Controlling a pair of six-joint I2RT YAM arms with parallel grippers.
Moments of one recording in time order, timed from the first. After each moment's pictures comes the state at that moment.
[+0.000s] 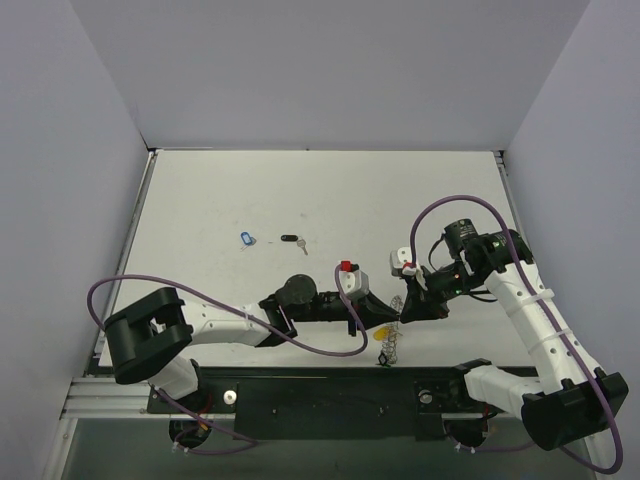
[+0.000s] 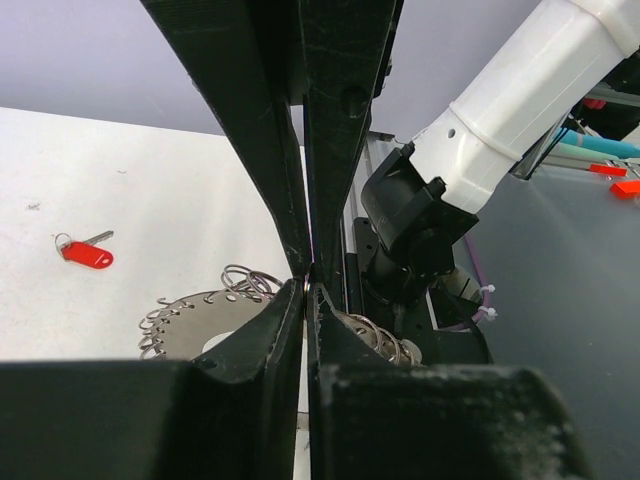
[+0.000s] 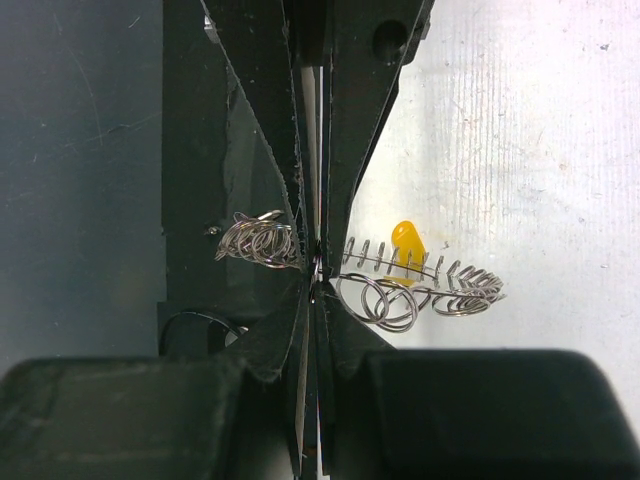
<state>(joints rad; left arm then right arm) -1.15 1.54 0.69 0.96 0.42 -0.24 0.30 1.10 1.09 -1.45 -0.89 -1.16</state>
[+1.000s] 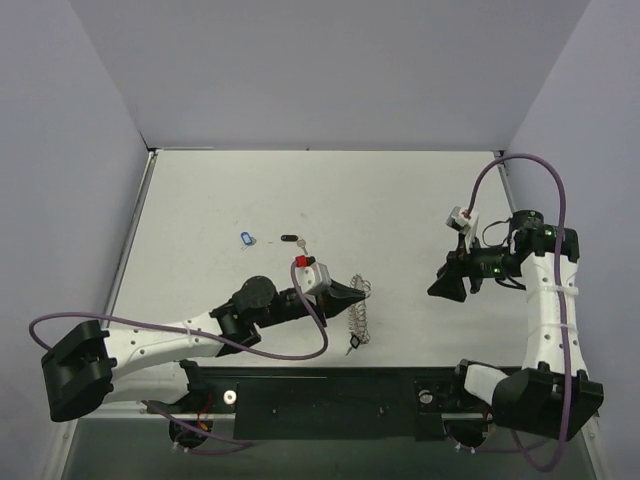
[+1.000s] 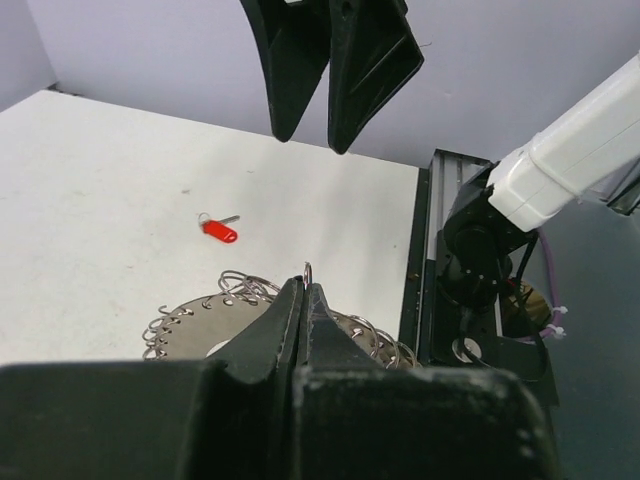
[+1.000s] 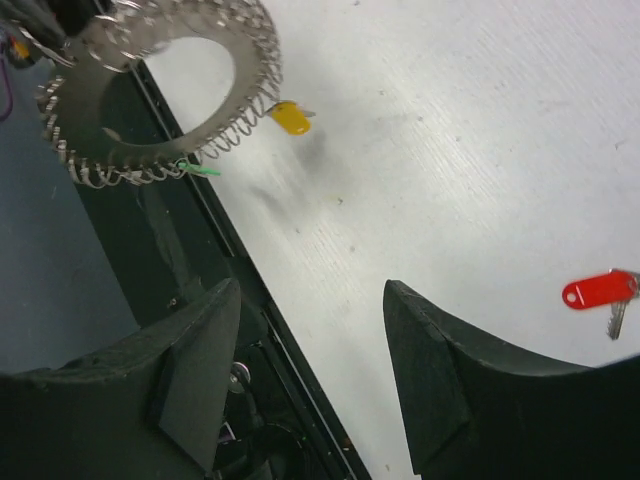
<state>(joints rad) -1.12 1.17 0.57 0.73 0.21 -0.15 -0.18 1.11 1.15 -1.45 -0.95 -1.04</state>
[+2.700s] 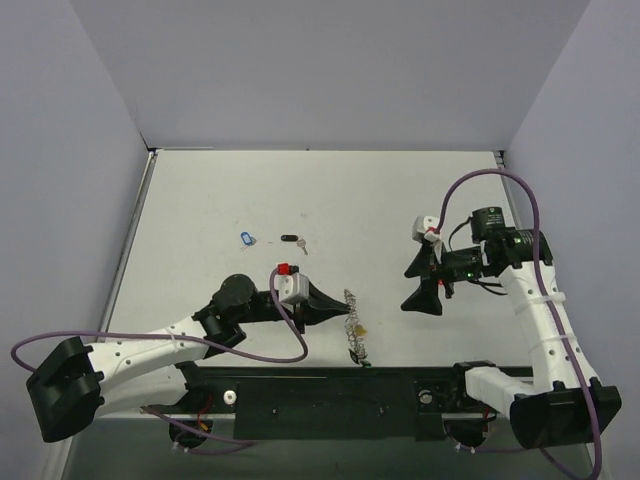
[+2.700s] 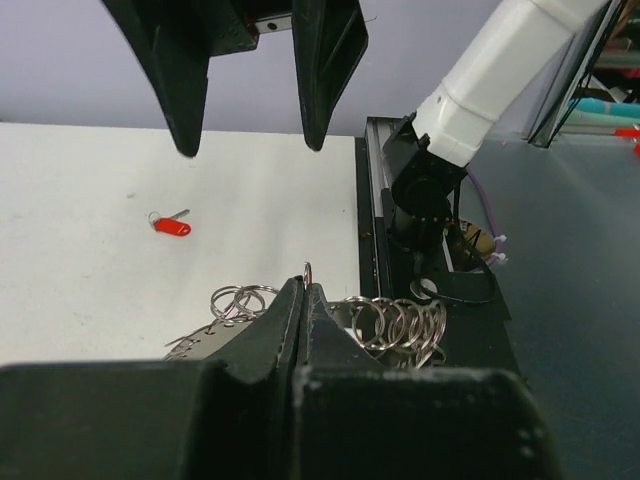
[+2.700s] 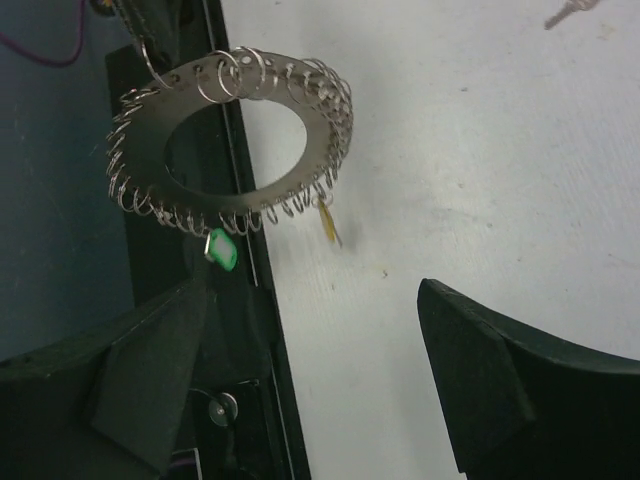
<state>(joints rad) -0.96 1.02 0.46 0.70 0.55 -0.16 0.04 1.08 1.11 -1.28 -1.02 -0.95</state>
